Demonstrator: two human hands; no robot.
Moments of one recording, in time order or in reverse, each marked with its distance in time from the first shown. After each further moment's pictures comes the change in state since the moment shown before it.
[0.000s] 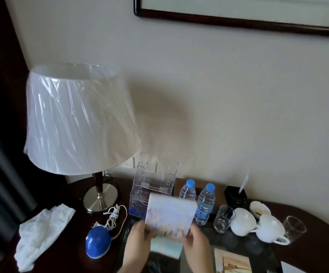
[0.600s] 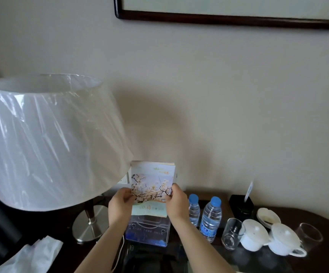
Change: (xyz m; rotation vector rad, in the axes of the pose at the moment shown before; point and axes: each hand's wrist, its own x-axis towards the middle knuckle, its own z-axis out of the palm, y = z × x) left_hand 0.151 0.025 -0.059 -0.153 0.271 0.039; right_hand 0.142 -0.100 0.024 -0.015 0.195 -0.021
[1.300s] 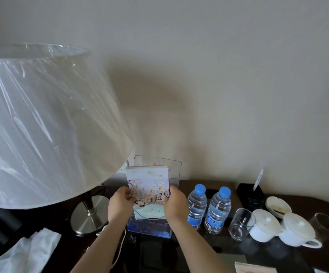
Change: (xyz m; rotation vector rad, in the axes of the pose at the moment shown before) left_hand 0.022 -0.043 0.023 0.260 -0.112 -0.045; right_hand 0.010 0.036 0.049 -0.251 -0.066 0.038
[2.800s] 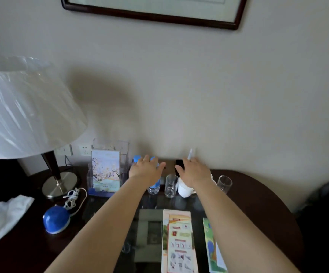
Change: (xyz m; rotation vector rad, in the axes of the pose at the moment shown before) left_hand -0.232 0.242 0.023 0.565 -0.338 0.416; right_hand -0.112 0.134 -0.296 -0.539 -0.101 -0.079
